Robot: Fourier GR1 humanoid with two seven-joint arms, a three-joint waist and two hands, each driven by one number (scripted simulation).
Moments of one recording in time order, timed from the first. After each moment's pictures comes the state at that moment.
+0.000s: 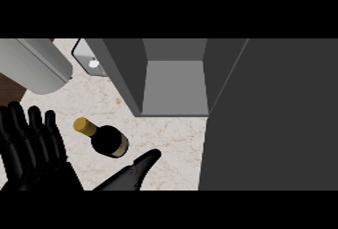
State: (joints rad) left arm -0.16 0.06 -0.62 -2.23 -1.05 0.99 1.04; right arm 0.02 -0.11 0.14 -2.49 -0.08 0.04 0.54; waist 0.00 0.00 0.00
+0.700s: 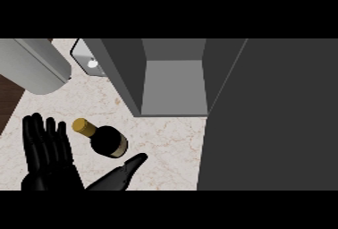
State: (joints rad) left arm -0.02 0.24 -0.63 -2.16 -0.64 1.20 0.78; right arm 0.00 -0.11 0.17 -2.49 -0.06 0.03 0.57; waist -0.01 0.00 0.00
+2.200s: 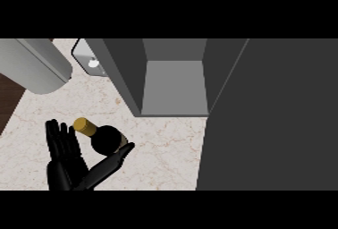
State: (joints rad) left arm 0.15 0.14 -0.41 -1.84 0.22 1.02 -0.15; right arm -0.04 -0.10 0.16 -2.49 -0.05 0.01 0.60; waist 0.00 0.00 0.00
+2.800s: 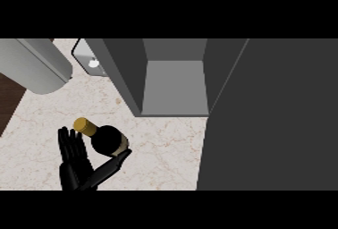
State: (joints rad) left arm 0.18 0.02 -0.22 -1.52 0.42 0.66 -0.53; right arm -0.05 -0.10 0.17 -2.49 -0.05 0.02 0.61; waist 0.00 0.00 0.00
